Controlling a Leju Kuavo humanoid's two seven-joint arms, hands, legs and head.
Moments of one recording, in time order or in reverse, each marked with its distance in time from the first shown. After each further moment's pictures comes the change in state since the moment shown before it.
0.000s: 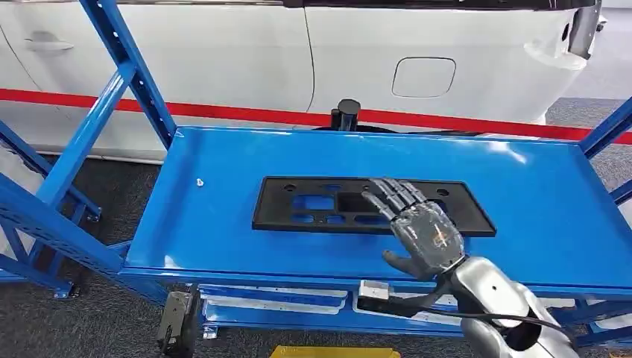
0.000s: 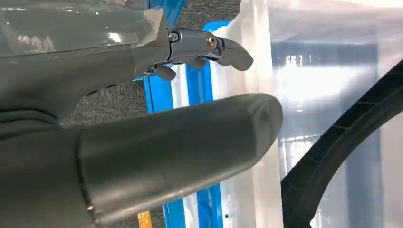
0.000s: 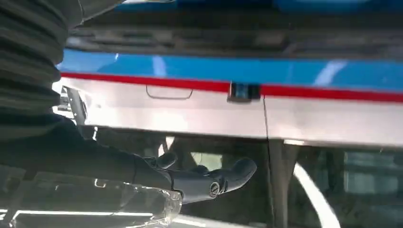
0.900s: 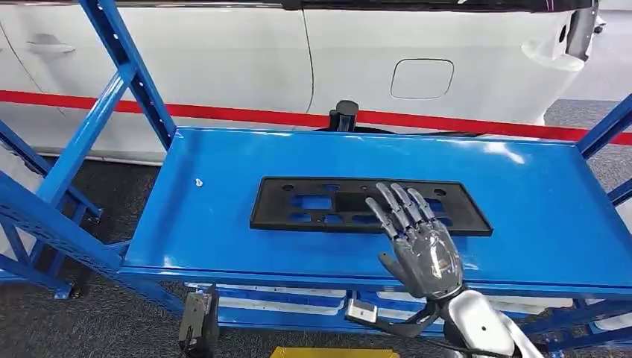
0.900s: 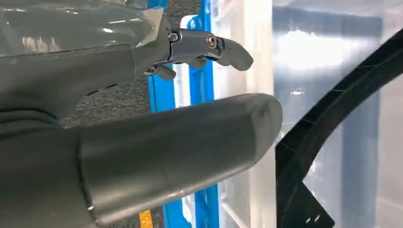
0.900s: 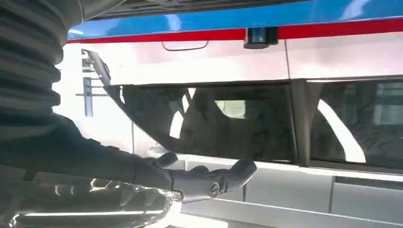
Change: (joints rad) left arm -0.006 -0.098 0.024 0.025 -0.019 0.039 0.000; right arm 0.144 0.089 -0.057 0.024 0.291 -0.333 0.037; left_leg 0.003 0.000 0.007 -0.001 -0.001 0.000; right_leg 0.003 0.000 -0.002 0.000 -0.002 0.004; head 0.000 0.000
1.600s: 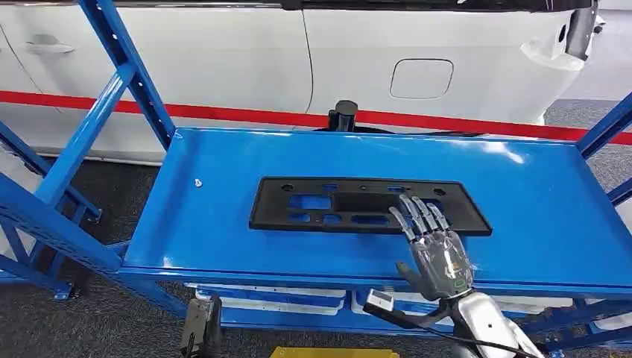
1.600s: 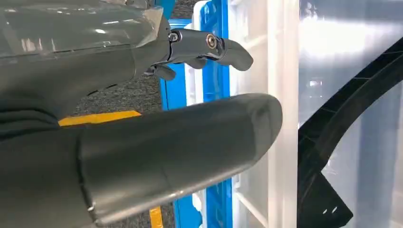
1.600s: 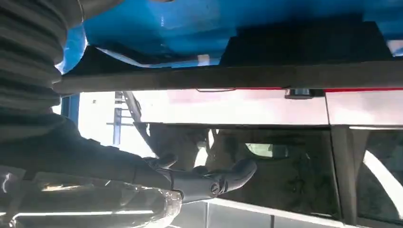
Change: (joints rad) left arm 0.001 -0.014 0.006 0.046 0.010 -0.027 -0.012; right arm 0.009 -0.026 -0.030 0.190 -0.121 -0.081 0.022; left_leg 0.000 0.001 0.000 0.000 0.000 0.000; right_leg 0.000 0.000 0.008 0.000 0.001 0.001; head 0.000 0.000
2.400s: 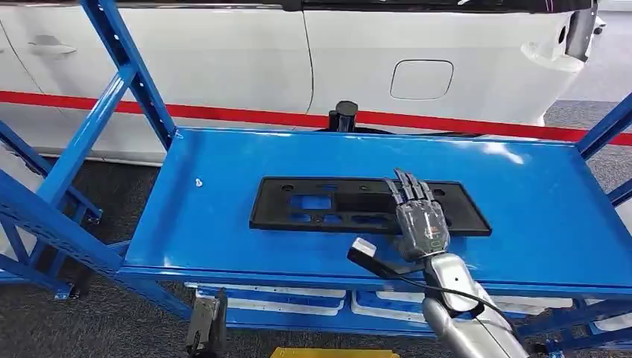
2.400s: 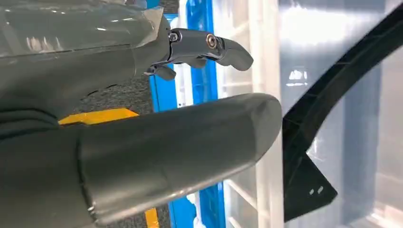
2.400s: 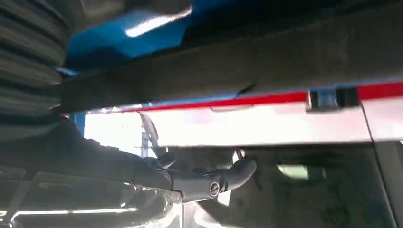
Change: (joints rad) left arm -0.022 -0.010 -0.037 0.019 0.001 -0.005 -0.036; right arm -0.234 0.180 0.023 0.365 -0.027 0.005 0.061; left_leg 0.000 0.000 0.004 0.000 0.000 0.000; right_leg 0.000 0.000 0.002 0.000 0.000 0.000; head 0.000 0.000
